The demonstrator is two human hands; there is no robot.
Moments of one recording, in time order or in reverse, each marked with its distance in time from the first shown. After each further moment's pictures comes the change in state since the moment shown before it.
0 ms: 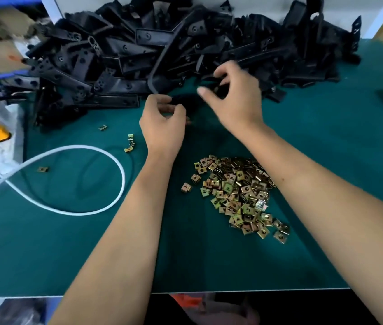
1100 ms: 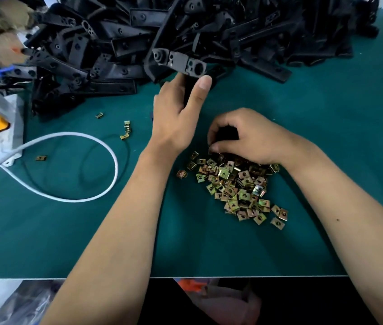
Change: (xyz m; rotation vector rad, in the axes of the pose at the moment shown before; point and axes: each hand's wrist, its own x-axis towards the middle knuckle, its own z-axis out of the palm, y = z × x) left_hand -0.026 0.022 0.002 0.226 -0.288 0.351; right_hand -0.062 0.014 -0.051 0.130 -0.796 -0.157
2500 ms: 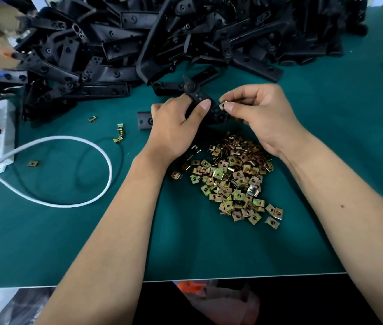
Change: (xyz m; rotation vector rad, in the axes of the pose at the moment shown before) left_hand -0.001 -0.011 0.006 0.291 -0.194 -0.005; right_hand 0.000 0.015 -0.005 0.609 0.555 0.255
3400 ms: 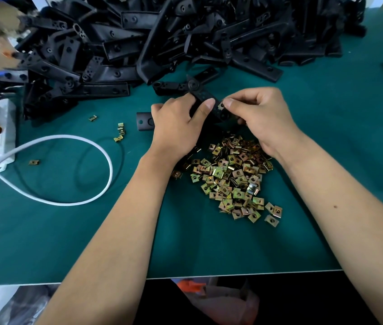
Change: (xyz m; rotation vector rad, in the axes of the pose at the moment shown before) left_hand 0.005 -0.007 0.013 0.145 0.115 0.059; right_hand 0.003 0.007 0.005 -0.024 0.093 0.045
